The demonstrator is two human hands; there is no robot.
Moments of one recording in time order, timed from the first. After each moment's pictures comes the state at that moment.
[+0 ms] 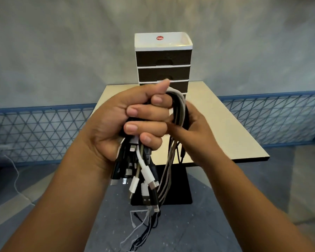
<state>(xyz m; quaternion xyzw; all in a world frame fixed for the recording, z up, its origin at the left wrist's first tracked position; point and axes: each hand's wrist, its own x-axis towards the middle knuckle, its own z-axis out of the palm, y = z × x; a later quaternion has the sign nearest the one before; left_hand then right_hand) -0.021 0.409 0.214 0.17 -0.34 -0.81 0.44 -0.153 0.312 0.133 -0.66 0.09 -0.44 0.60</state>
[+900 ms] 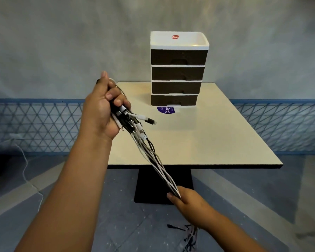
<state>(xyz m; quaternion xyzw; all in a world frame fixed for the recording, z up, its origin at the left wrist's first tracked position) 0.064 0.390 0.167 0.32 -0.24 -0.40 0.83 -0.170 0.345 -0.020 -0.85 0.33 -0.01 0.42</state>
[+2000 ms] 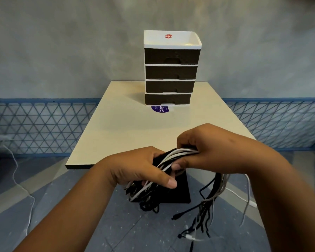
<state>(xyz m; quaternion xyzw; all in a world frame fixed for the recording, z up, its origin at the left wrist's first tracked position) 0.005 0.417 0.114 0.51 -0.60 -0.54 0.29 -0.182 0.329 0.181 -0.96 0.21 -0.01 0.19</state>
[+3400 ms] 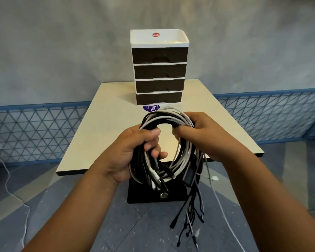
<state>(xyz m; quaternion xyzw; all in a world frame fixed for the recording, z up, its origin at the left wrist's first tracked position) -0.015 0.406 0.123 0.37 -0.43 -0.58 0.59 -0.179 0.299 0.146 -0.79 0.26 -0.26 0.49</state>
